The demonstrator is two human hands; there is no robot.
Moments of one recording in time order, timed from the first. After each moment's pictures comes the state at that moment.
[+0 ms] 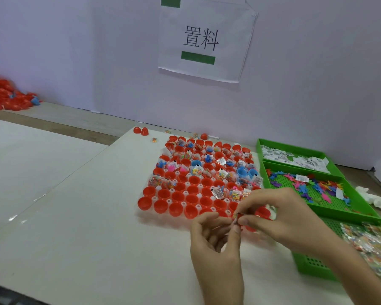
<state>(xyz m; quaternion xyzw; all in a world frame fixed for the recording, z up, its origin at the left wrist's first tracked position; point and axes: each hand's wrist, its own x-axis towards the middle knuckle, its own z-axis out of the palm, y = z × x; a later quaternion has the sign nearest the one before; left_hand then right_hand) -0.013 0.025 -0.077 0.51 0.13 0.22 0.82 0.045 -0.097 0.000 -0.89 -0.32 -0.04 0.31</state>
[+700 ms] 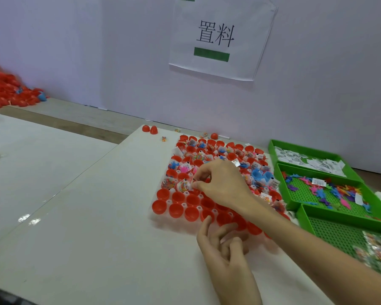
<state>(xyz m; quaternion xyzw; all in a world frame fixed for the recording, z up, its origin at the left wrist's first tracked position) -0.002 0.034 -0.076 0.39 0.23 0.17 0.87 0.134 0.031 -0.034 -0.93 -0.24 -0.09 0.25</state>
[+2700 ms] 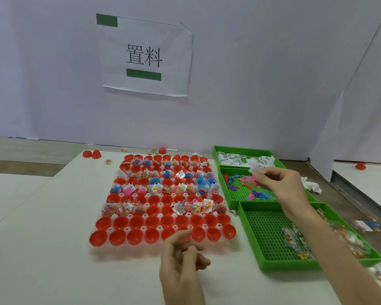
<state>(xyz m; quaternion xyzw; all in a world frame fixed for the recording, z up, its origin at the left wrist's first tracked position) -0.006 0.029 -0.078 0.50 0.09 0.14 0.85 0.107 -0.191 -0.016 -0.77 0.03 -0.20 0.60</state>
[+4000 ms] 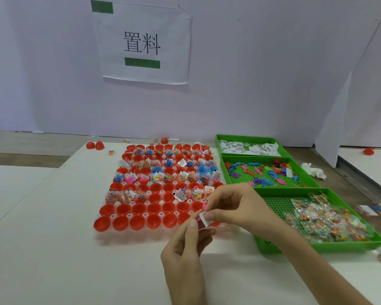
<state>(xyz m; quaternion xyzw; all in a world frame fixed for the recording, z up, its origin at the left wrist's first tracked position) -0.009 0.024 -0.073 0.49 0.11 0.11 0.85 0.052 -0.112 -0.028 -0.78 -0.24 0.01 0.58</state>
